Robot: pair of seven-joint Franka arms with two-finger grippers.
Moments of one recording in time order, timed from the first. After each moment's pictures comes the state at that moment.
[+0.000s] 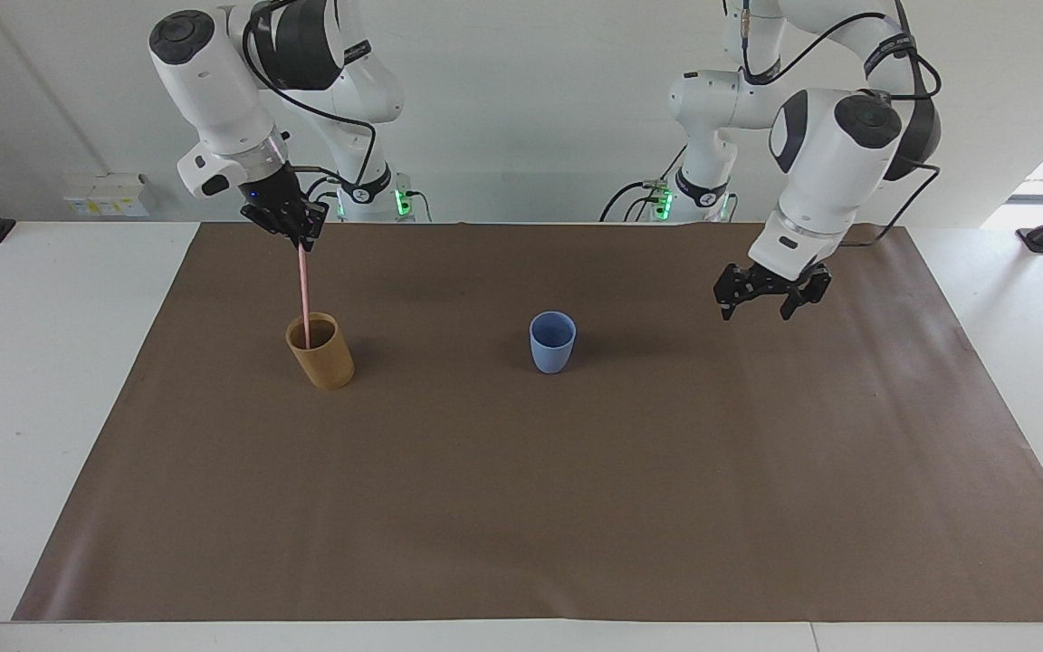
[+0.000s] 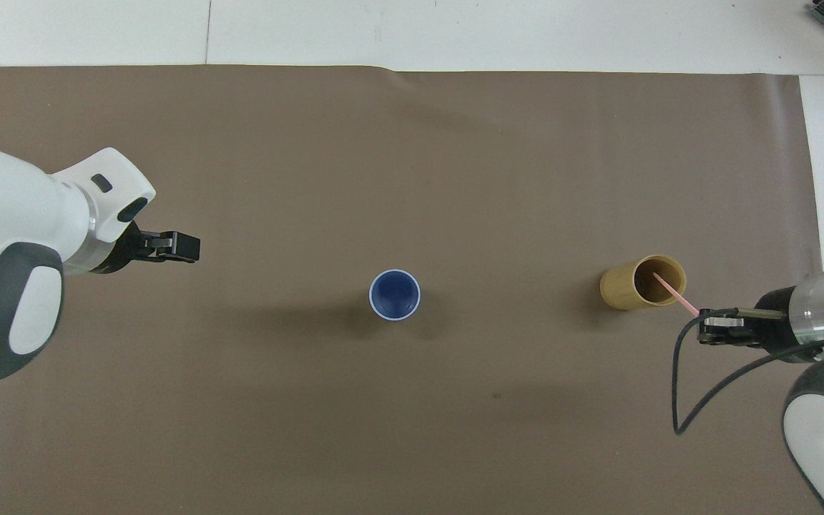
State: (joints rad) left arm -0.13 -0.03 -0.04 -1.95 -0.01 1.95 -0.08; right arm -0.11 -0.28 0.11 -2.08 0.09 1.70 0.16
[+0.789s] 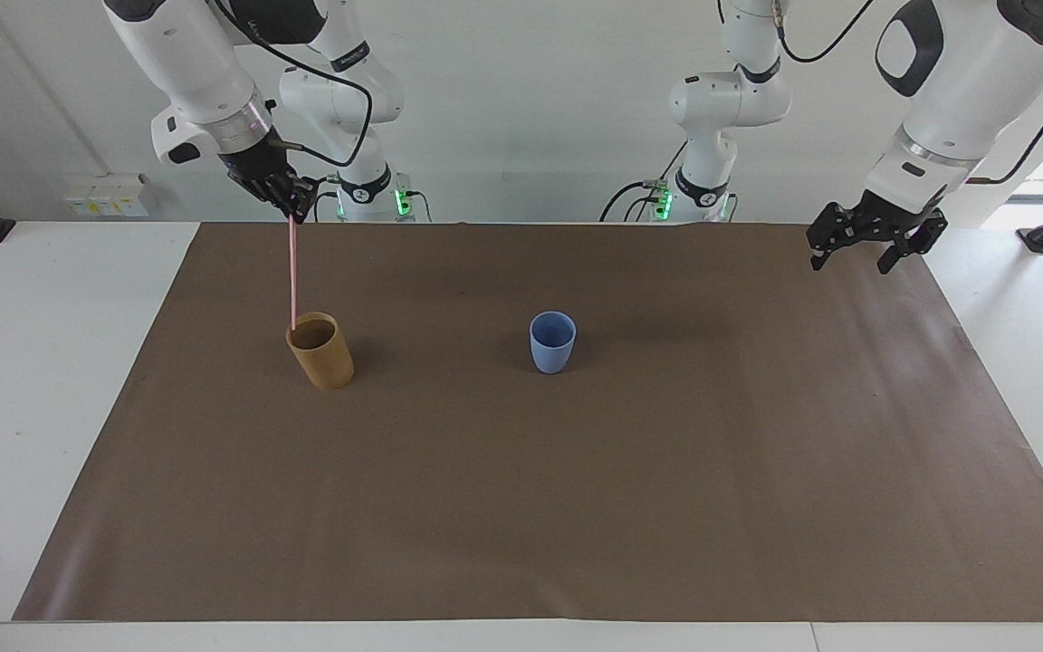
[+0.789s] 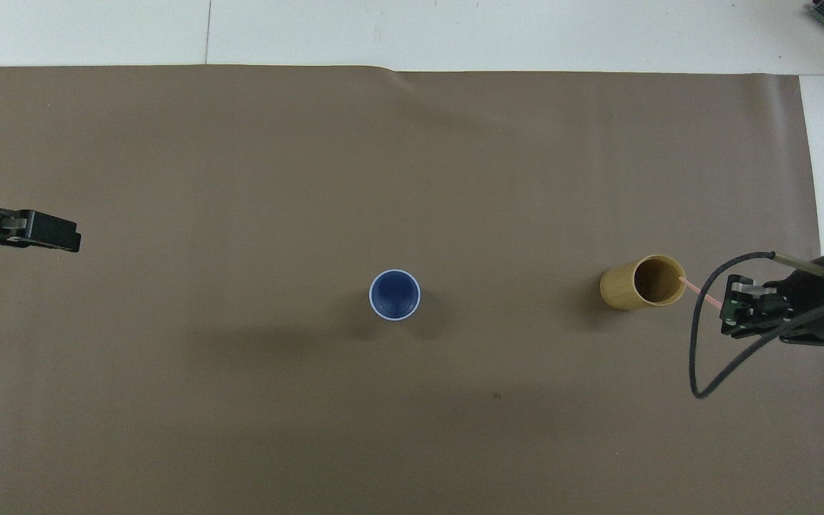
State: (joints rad) left arm -0.01 -0.03 -0.05 -1.65 -0.01 1.62 0.07; right arm -0.11 -0.17 0.13 -1.79 0.10 1.47 0.44
